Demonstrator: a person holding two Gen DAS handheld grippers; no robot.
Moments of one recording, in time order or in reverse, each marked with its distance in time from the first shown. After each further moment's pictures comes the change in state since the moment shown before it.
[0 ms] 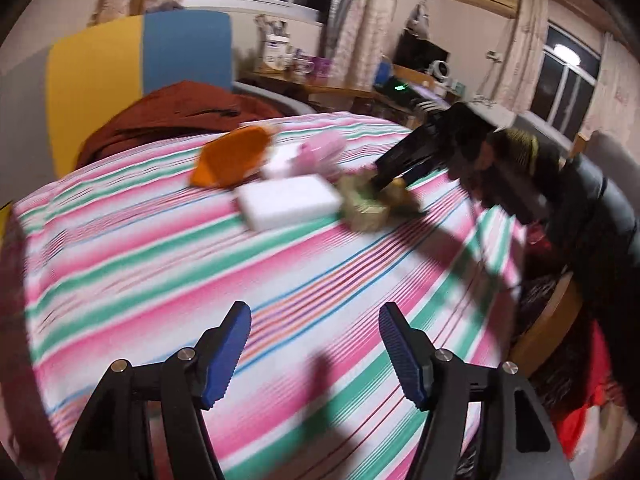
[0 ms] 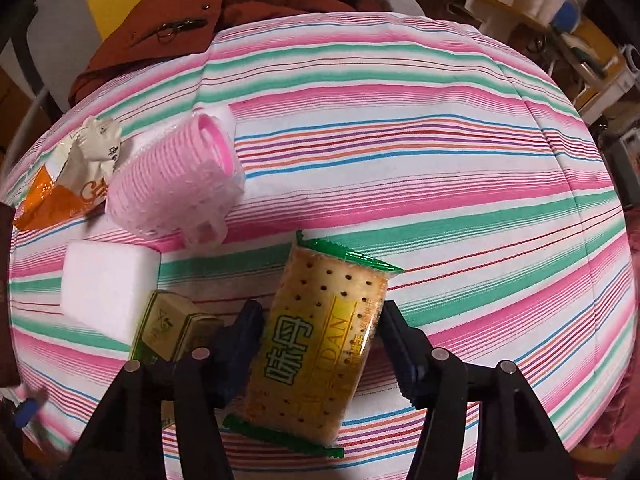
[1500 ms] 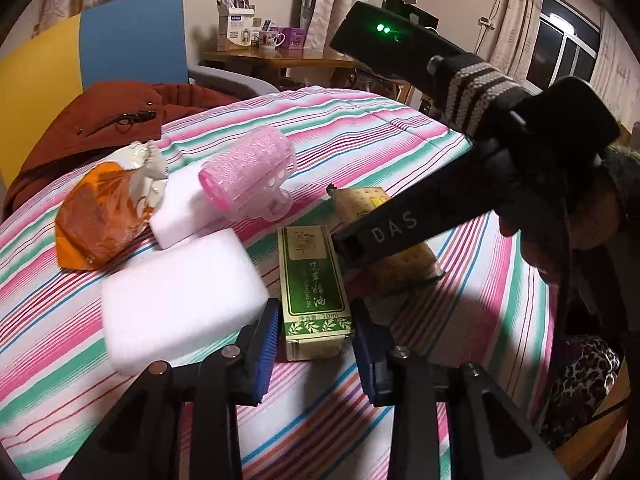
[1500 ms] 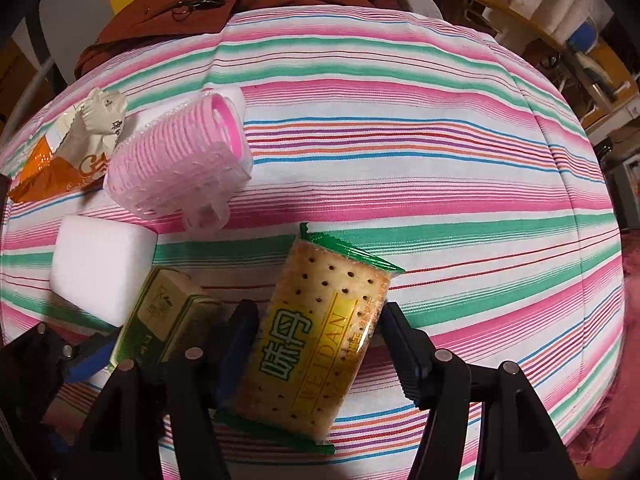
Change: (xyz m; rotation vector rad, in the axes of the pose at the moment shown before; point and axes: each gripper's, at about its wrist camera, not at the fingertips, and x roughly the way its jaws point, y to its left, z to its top) left arm 0.123 -0.041 0.073 0.063 0.084 0.022; right arm -0.049 0.002 -0.010 -0.091 0.024 -0.044
